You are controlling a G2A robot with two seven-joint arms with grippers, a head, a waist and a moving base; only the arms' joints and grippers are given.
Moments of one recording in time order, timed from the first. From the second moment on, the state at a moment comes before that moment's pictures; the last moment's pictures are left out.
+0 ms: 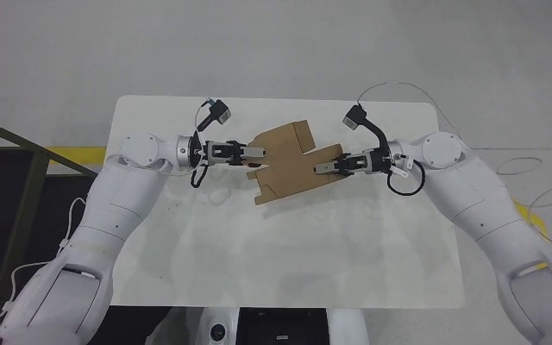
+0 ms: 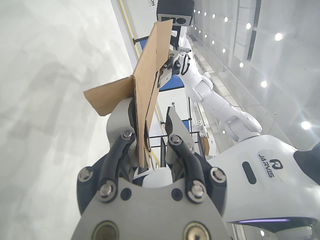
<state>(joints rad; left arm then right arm) 0.63 -1.11 -0.96 -1.00 -0.56 -0.46 -1.31 -0.47 -1.01 0.59 -1.02 0.71 -0.54 1.28</state>
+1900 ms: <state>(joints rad) 0.68 -1.09 -1.00 -1.12 -0.38 -0.55 -1.27 -0.47 -0.92 0.64 -1.23 0.69 -0.64 1.18</state>
